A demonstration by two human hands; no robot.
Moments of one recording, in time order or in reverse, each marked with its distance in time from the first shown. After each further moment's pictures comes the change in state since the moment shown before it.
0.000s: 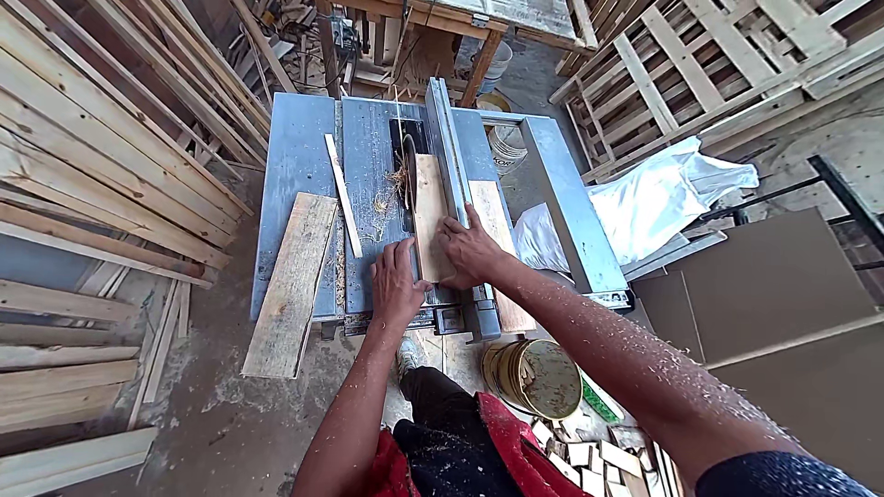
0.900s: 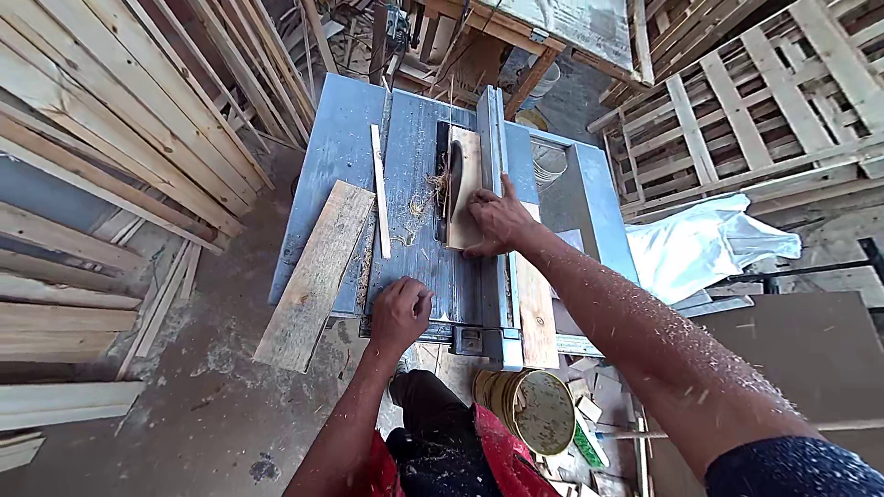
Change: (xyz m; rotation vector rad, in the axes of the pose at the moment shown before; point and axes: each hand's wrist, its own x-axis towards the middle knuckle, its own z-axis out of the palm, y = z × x) left_hand -0.035 -0.050 0.009 -0.180 0.260 0.111; right_hand 0.085 0.065 -0.021 -0.061 0.020 -0.030
